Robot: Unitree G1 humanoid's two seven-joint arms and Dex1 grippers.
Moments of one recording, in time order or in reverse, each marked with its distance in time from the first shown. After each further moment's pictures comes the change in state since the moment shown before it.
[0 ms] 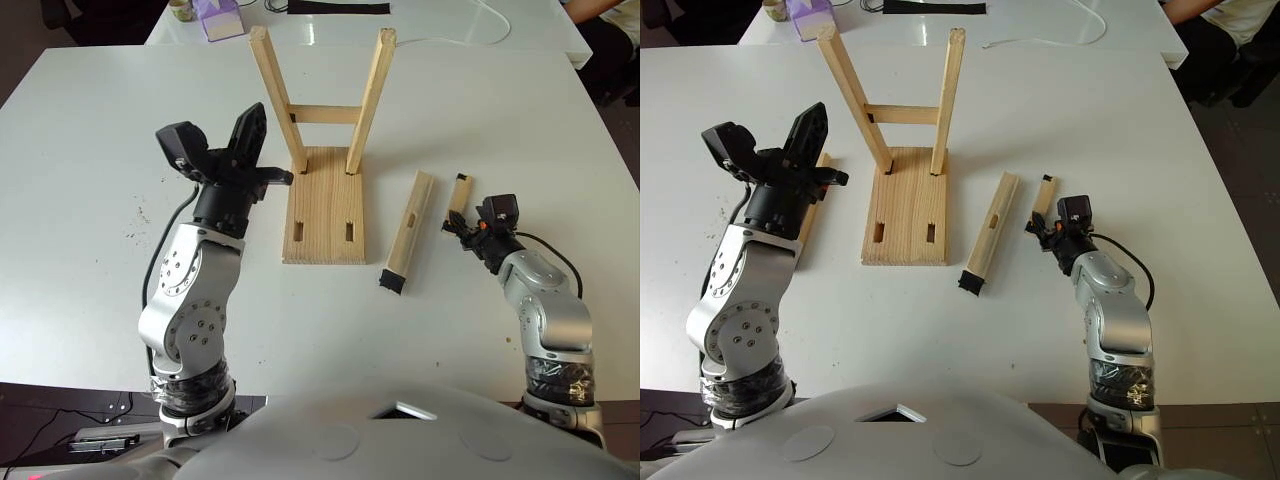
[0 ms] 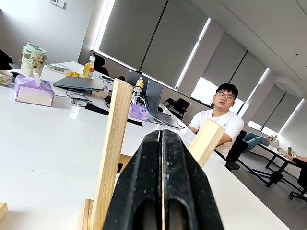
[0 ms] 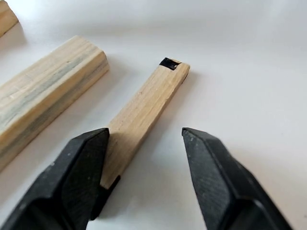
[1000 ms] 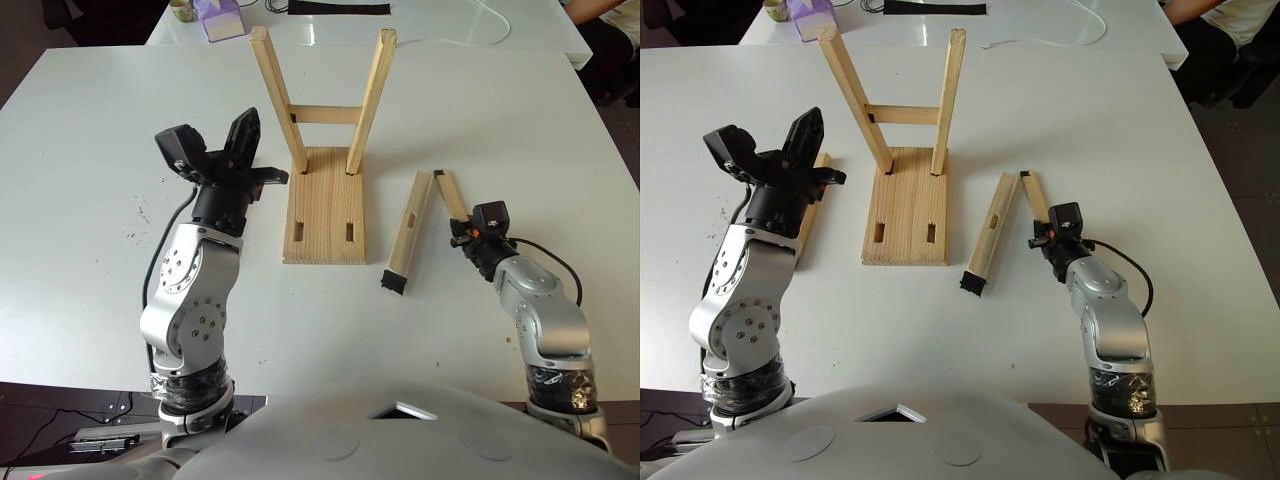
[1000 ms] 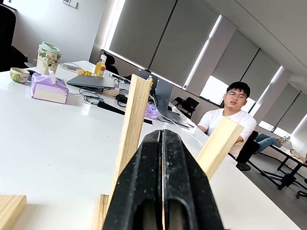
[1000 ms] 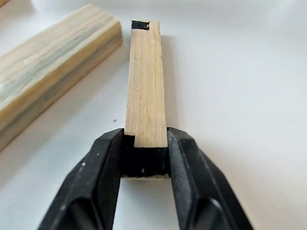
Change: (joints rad) left arm 0.003 0.011 0.002 0.029 0.016 -0.004 0.025; right arm 0.021 -0.021 0.025 -0.015 -0.015 0.036 -0.058
